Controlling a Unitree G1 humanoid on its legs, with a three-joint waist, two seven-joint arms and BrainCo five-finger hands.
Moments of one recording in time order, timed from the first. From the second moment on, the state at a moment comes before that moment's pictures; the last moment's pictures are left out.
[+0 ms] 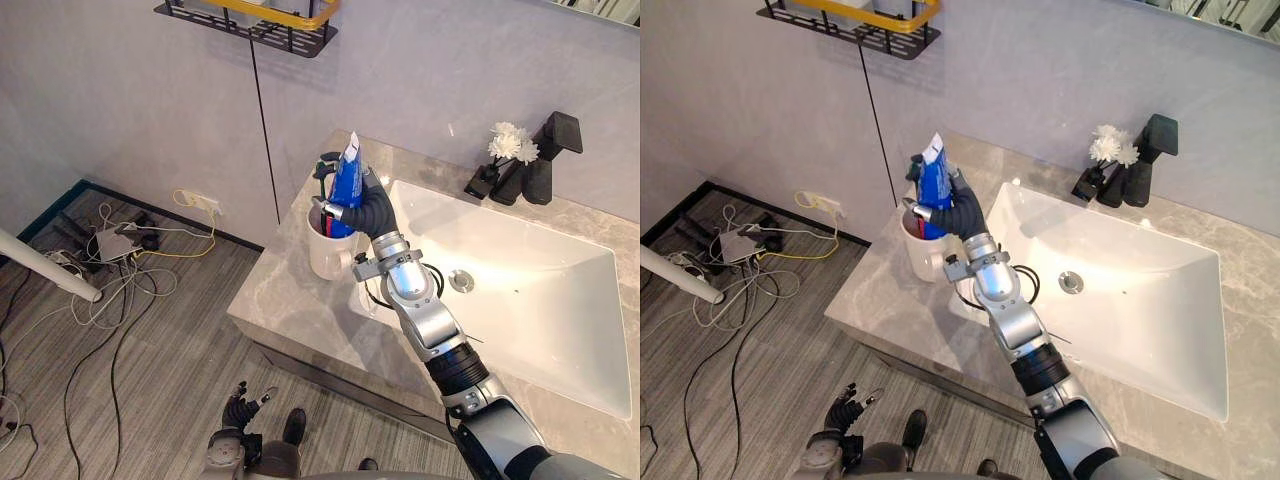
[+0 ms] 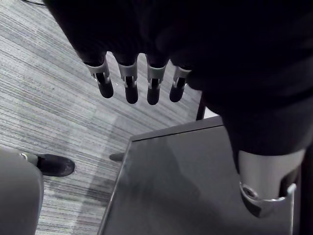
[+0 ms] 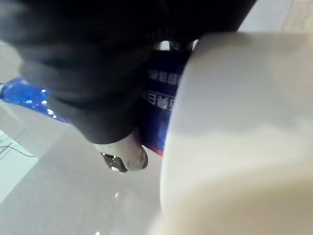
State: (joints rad) left arm 0.10 0.06 0.05 0.86 0.07 -0.13 0.13; right arm -0.51 -0.05 0.31 0.14 0.03 -0.22 -0.11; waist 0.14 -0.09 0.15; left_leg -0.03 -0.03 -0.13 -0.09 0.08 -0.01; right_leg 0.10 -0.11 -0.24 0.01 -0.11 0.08
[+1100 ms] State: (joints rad) left arm 0.11 0.07 0.05 0.86 0.07 -0.13 0.13; right arm -0.42 -0.07 0.26 0.02 0.02 -0.22 -0.10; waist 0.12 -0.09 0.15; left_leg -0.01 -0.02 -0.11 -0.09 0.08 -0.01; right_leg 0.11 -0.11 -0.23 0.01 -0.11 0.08
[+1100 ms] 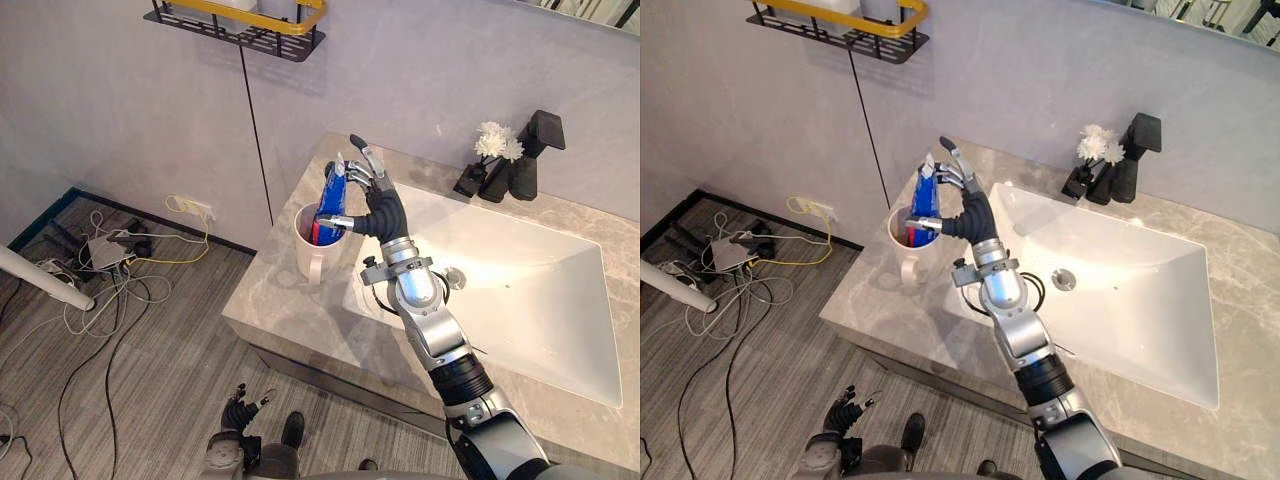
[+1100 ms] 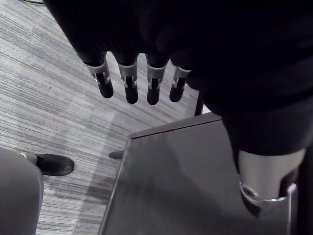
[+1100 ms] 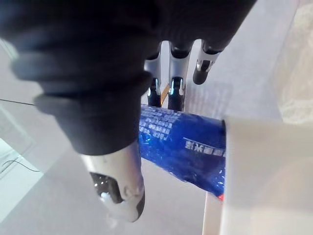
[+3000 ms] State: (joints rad) left arm 0.21 0.01 0.18 0.87 0.04 -0.10 0.09; right arm 0.43 0.08 -0.60 0.13 0.16 -0.19 -0.28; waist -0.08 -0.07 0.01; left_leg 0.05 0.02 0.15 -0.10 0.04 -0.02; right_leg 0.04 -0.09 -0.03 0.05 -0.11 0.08
